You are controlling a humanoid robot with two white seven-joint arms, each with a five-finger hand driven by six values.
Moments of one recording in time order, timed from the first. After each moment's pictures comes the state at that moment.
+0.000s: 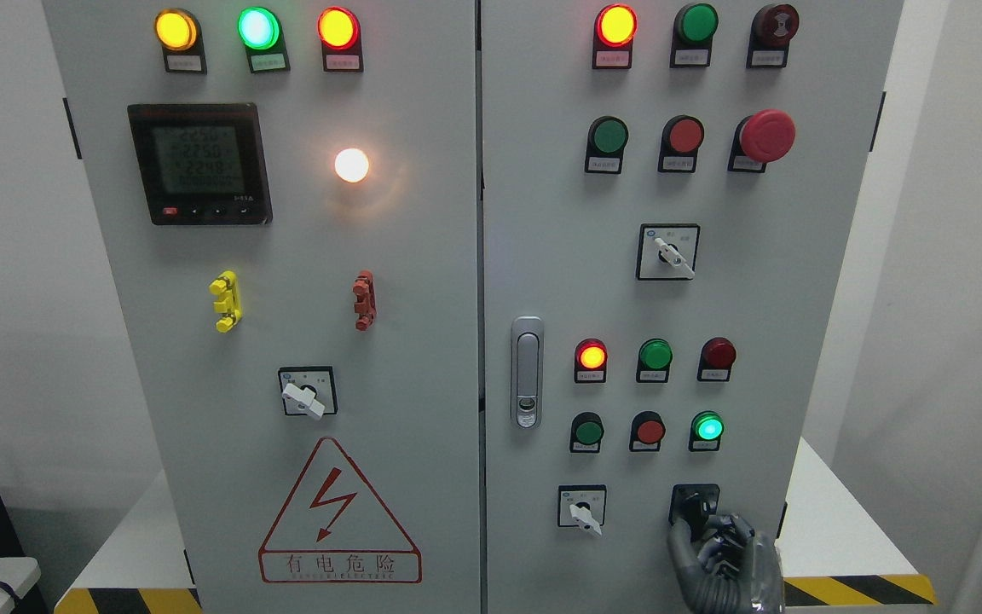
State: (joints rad) left arm 0.00 -0.09 0.08 0.06 0.00 -0.16 0.05; right arm -0.28 0.13 0.04 -1.60 0.24 0.23 -0.32
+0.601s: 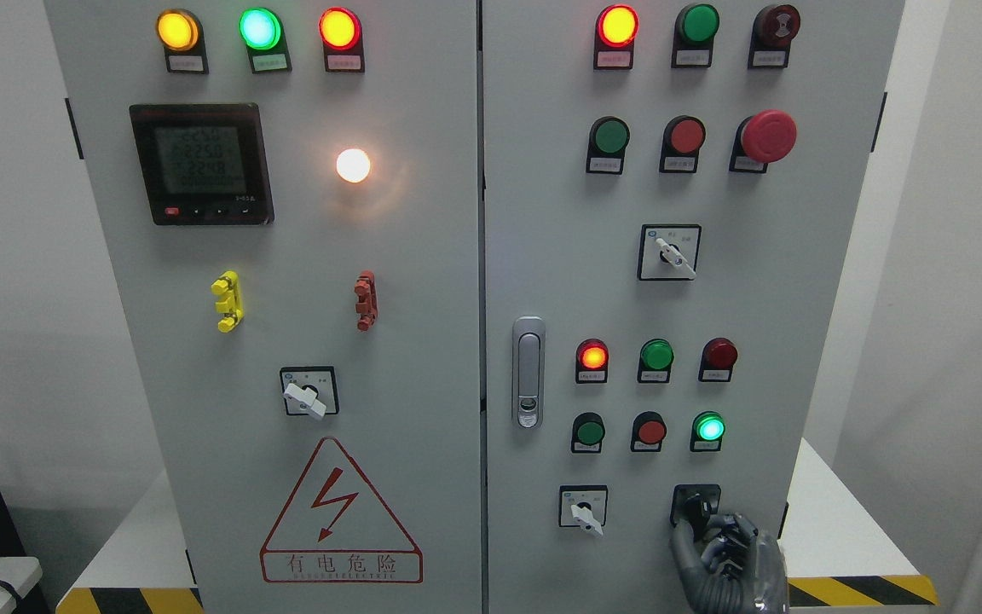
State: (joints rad) left arm 0.00 -0.09 0.08 0.06 0.00 -0.16 0.05; right arm -0.28 0.13 0.03 -1.60 0.26 0.23 -0.32
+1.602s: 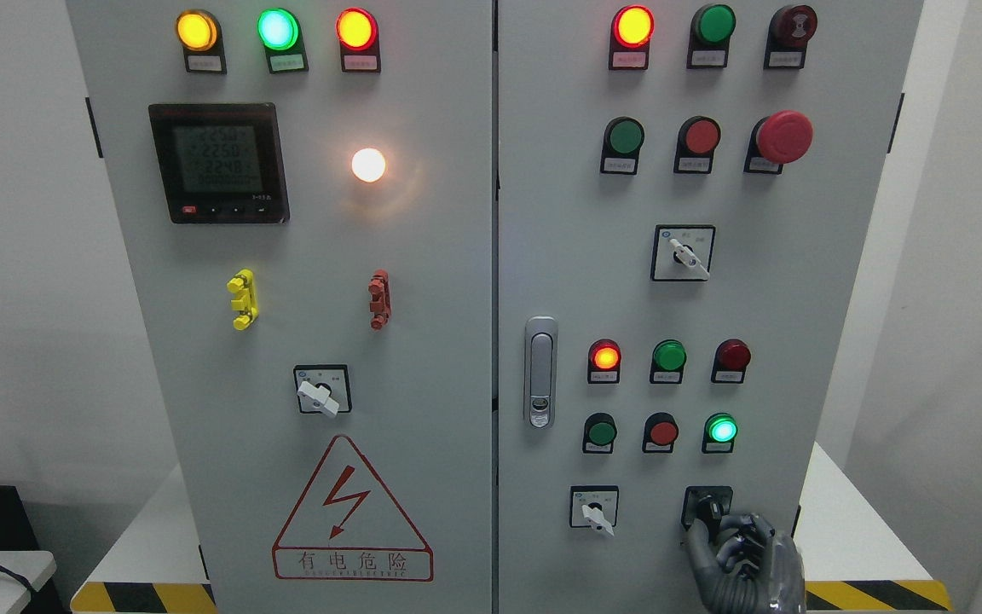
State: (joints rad) left arm 0.00 -0.09 0.08 0.06 0.00 -0.16 0.05; right arm -0.28 0.13 0.00 -1.60 0.29 0.23 -0.32
